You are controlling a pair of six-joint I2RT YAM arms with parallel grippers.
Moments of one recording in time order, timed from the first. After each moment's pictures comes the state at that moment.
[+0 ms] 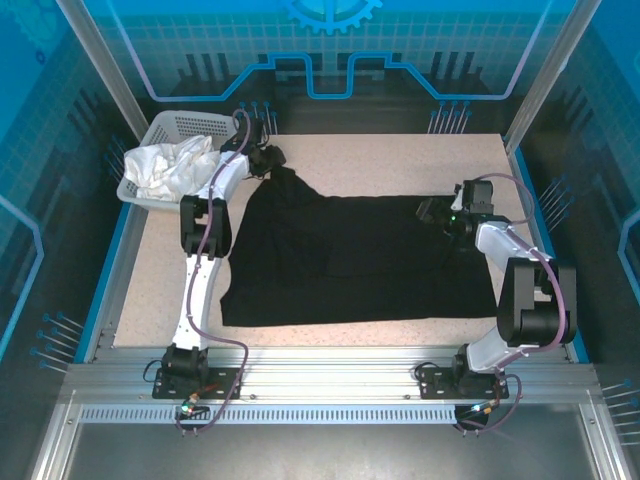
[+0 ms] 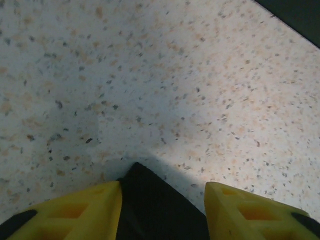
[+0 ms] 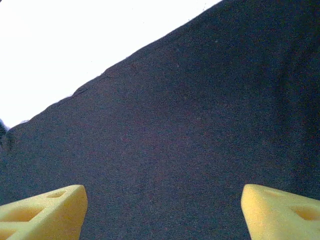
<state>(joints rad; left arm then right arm) -0.08 2.70 2.47 -0.69 0.17 -0.58 -0.07 1.56 0.92 -0.24 -0.26 0.47</state>
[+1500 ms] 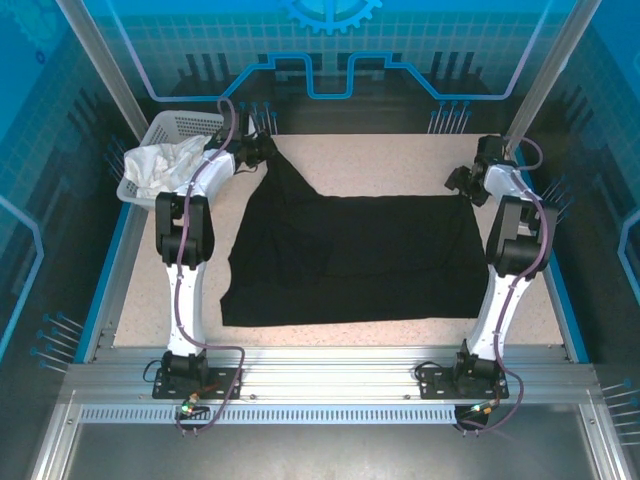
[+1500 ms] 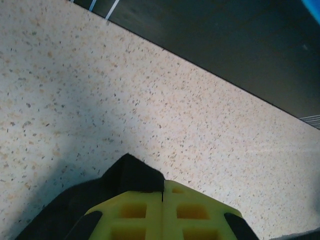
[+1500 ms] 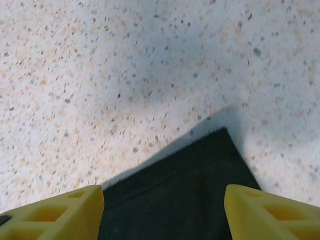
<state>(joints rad) -0.07 2.33 2.02 -0.39 0.30 -0.61 -0.20 2.17 1.70 -0.61 -0.06 0.41</state>
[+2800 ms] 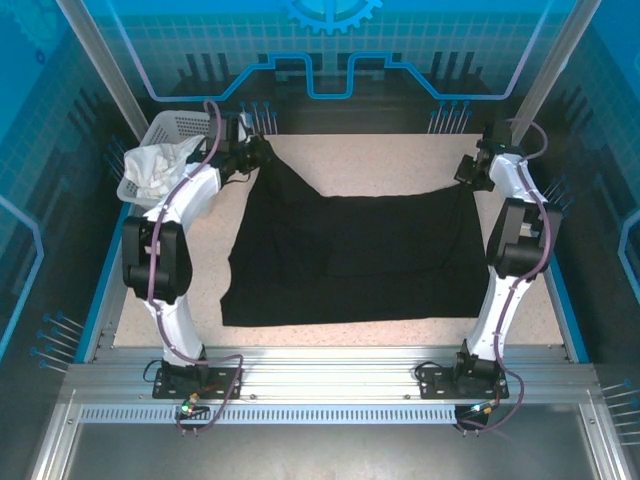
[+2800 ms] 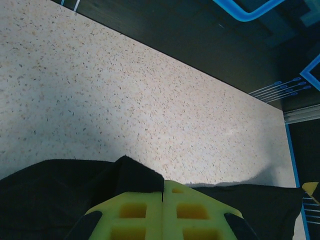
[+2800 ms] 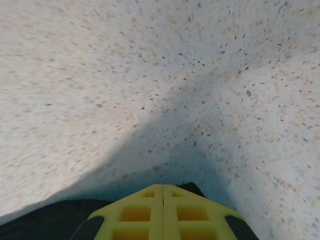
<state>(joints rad) -0.10 1.89 1.60 -0.32 0.32 -0.62 -0.20 2.11 1.79 -0.72 -0.07 0.26</state>
